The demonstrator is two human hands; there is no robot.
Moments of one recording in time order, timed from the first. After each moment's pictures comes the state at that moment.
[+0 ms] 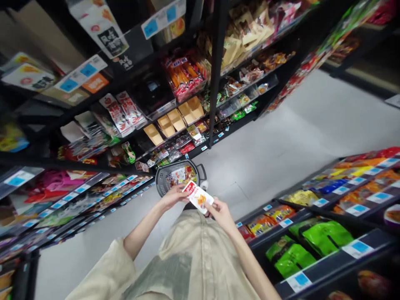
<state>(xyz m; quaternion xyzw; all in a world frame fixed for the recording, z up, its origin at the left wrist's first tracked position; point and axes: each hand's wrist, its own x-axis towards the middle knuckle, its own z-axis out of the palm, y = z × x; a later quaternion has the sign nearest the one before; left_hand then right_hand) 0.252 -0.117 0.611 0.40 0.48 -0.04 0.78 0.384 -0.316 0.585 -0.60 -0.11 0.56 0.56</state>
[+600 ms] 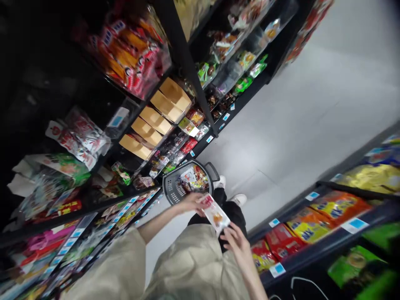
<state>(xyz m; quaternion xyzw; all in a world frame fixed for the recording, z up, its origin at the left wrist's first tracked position) 0.334 -0.066 0.430 0.46 0.45 -0.32 0.70 0.358 -0.326 0.431 -0.57 0.27 0.51 0.58</state>
